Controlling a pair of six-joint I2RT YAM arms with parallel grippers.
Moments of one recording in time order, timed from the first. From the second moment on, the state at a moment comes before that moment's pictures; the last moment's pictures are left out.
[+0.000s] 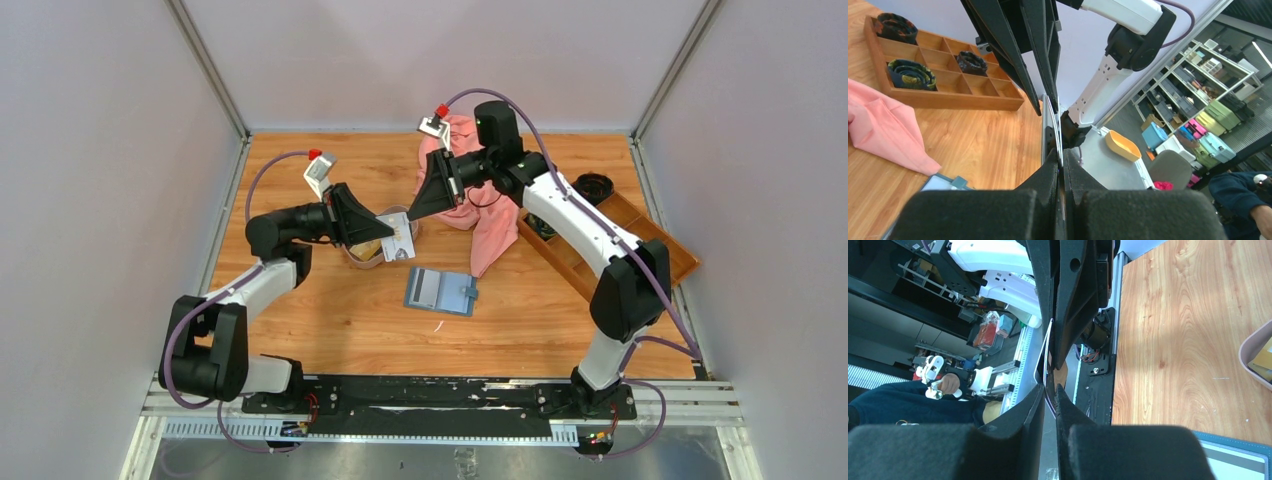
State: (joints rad) left arm -0.17 1.33 0.64 1.47 1.26 -1.37; right arm 0.55 1.73 1.61 -0.24 -1.36 0.45
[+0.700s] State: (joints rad) left arm -0.15 1.52 0.74 1.47 1.28 -1.37; right arm 0.55 1.88 1.79 -0.38 -1.30 0.32
